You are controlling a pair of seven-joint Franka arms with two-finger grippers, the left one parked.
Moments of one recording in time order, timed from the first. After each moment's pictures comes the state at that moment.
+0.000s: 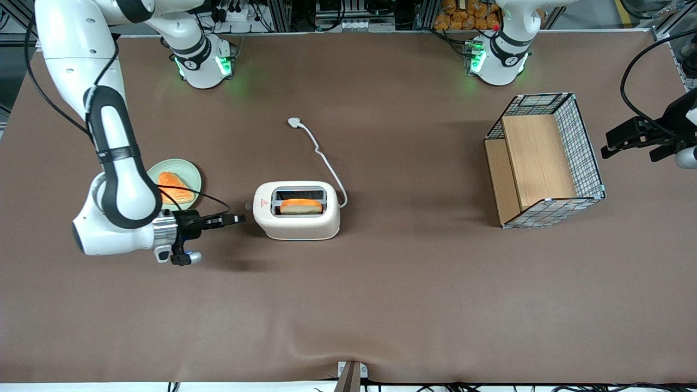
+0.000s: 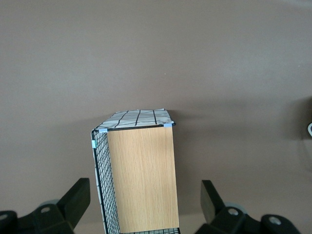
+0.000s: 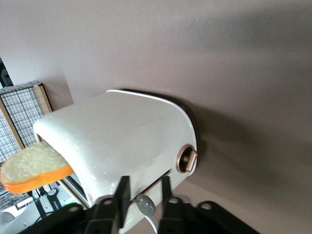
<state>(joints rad) 0.14 0.64 -0.10 -1.59 0.86 1.76 -0.34</state>
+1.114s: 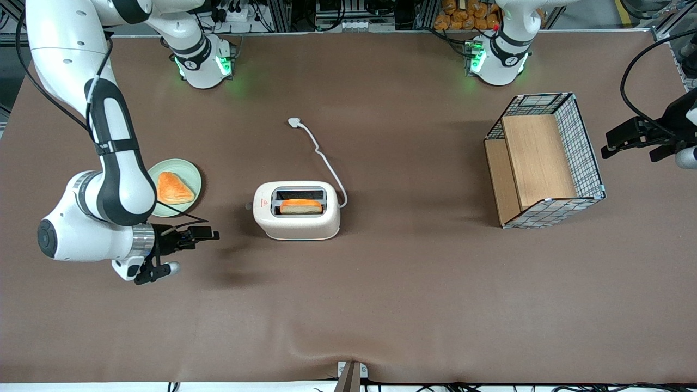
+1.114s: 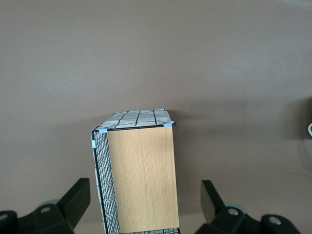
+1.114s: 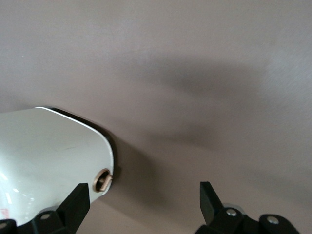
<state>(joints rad) 0.13 0.64 -0.10 -1.49 0.52 1.92 -0.45</state>
